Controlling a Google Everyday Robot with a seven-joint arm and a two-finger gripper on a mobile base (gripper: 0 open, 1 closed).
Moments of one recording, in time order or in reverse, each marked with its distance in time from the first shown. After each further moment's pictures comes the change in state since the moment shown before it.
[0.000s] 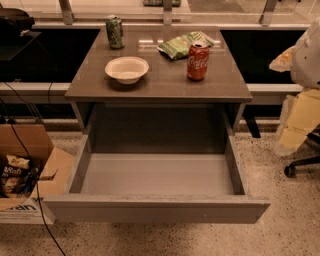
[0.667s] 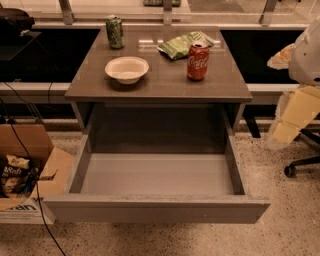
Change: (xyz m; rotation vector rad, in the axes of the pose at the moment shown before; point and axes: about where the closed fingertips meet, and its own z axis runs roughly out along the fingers) arm -0.004 -0.009 0.004 0.009 -0.063 0.032
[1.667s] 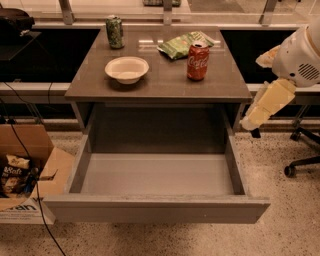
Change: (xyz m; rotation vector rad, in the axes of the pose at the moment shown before) arm -0.015 -0.052 0.043 0.018 -0.204 0.112
